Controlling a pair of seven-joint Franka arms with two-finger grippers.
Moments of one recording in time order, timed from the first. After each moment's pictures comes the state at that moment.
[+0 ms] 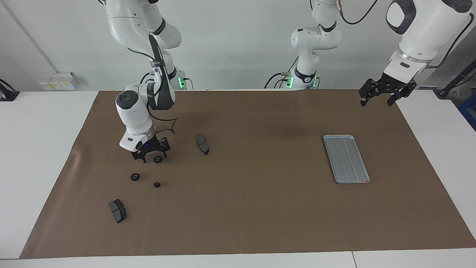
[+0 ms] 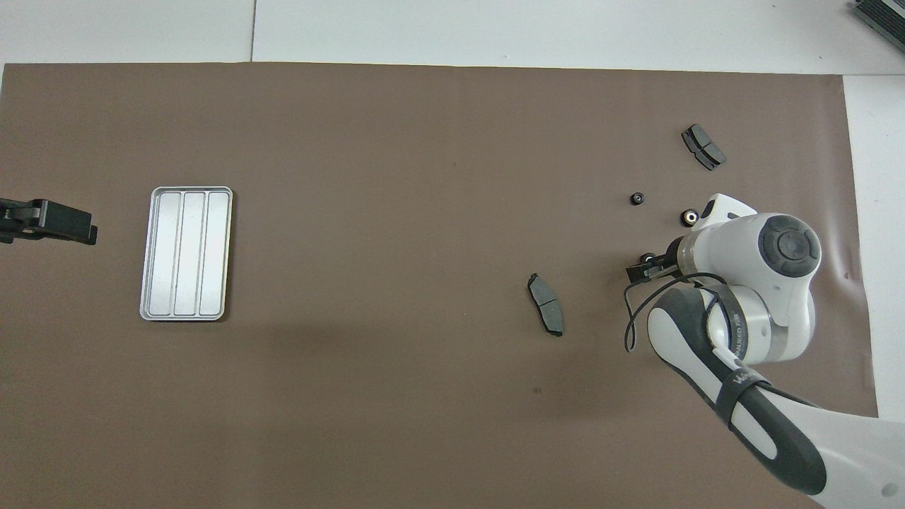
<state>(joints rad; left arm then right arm) -0.05 -0.03 0.04 -1.64 0.01 1.61 0.08 0.06 0.20 0.00 -2.24 -0.01 2.53 -0.25</state>
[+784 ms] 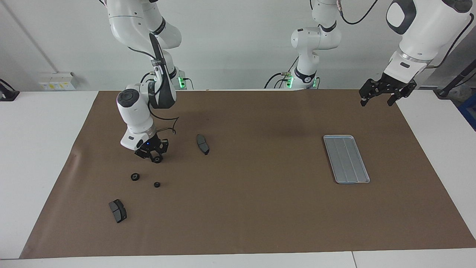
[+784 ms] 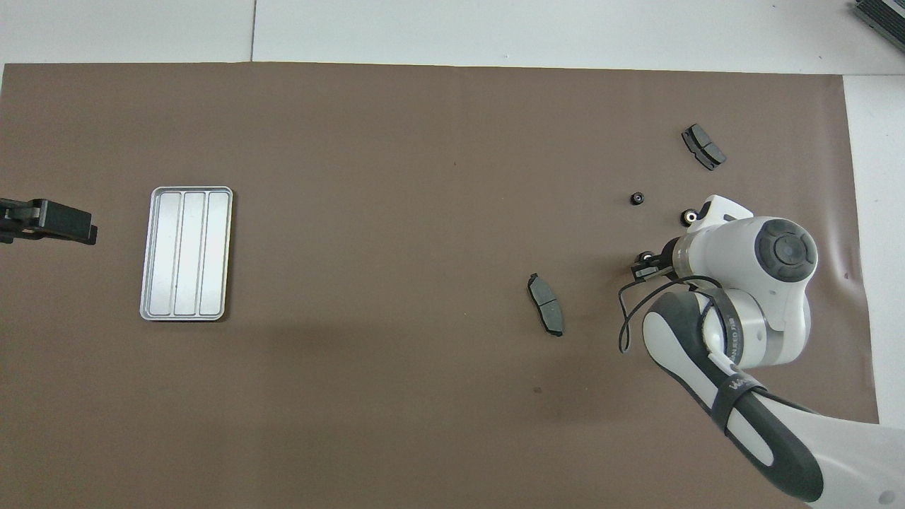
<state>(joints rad) -0.05 -0.03 0.04 -1.64 0.01 1.61 0.08 0.08 0.19 0.00 -2.25 0.00 2.54 -0.23</state>
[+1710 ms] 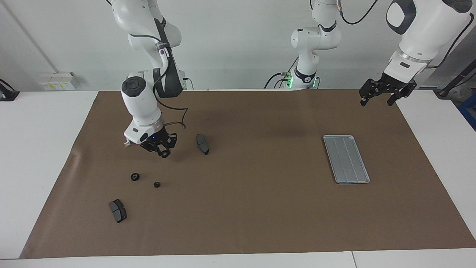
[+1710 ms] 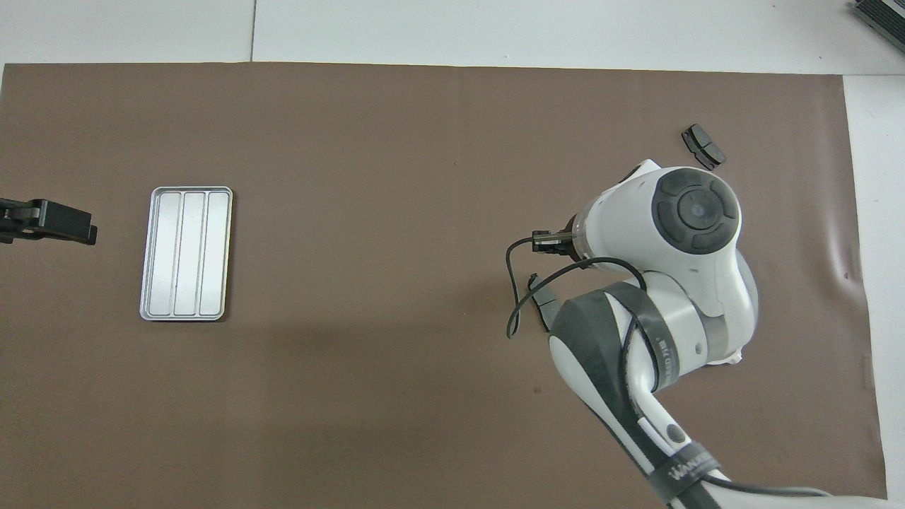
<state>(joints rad) -0.05 -0.03 0.04 -1.64 0.01 1.61 0.08 0.40 0.13 0.01 -1.92 0.01 2.17 0.43</state>
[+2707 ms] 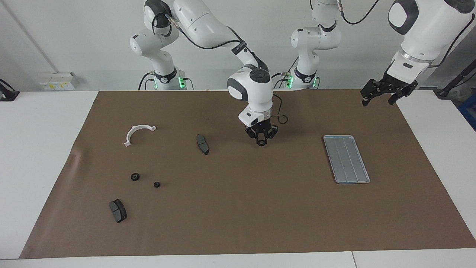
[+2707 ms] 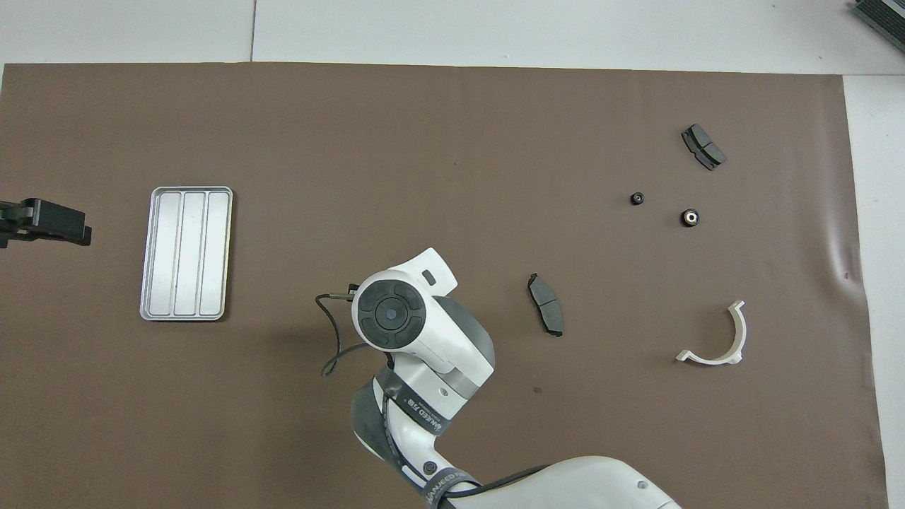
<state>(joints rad) -0.04 -0.03 0.05 -1.64 0.01 1.60 0.03 0.76 0.52 0.01 -1.70 -0.04 2.38 0.97</state>
